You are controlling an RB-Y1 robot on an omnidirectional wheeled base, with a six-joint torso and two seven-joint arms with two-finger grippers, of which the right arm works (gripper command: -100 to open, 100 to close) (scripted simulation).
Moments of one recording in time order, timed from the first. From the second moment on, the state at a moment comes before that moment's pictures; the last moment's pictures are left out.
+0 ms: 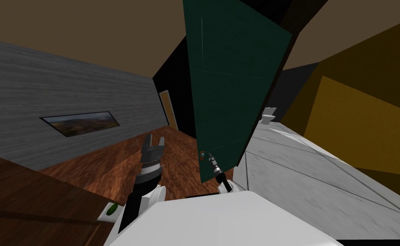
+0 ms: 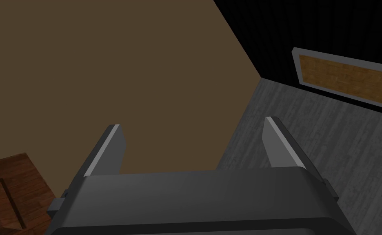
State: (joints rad) arm -0.12 -0.01 0.21 -0.67 0.03 -0.79 0.01
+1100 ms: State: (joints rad) arm -0.12 0.01 0.20 -0.66 0.00 -0.80 0.02
